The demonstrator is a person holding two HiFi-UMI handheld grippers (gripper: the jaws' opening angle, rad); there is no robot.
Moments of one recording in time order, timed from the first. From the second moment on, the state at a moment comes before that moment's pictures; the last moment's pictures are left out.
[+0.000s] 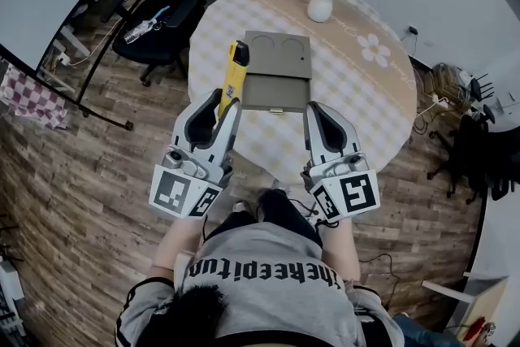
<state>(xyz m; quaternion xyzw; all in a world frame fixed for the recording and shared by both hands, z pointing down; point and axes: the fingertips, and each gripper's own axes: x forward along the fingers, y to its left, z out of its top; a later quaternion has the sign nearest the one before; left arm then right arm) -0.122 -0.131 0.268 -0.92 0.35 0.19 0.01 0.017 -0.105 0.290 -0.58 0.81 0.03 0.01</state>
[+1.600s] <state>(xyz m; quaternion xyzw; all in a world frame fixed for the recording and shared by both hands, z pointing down) -0.013 -0.223 0.297 -0.89 0.43 0.14 0.00 0.116 -0.224 0.321 -0.50 0.87 -0.02 0.01</state>
